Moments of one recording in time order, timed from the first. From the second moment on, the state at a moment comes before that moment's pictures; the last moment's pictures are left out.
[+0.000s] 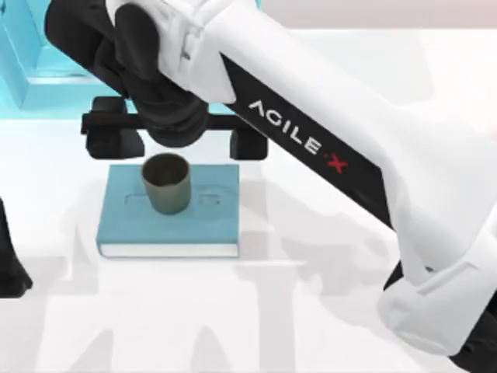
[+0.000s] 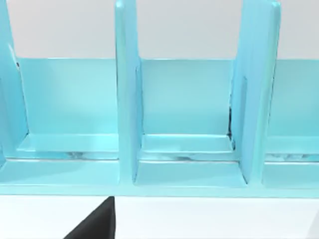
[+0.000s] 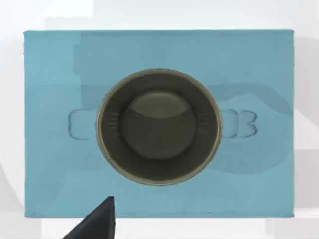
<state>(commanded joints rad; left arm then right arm) 0.00 0.00 0.00 0.00 0.00 0.00 0.94 2.61 2.88 -1.61 0.33 0.93</state>
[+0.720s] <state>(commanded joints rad) 0.00 0.00 0.00 0.00 0.00 0.00 0.93 2.73 3.02 -1.63 0.33 0.92</state>
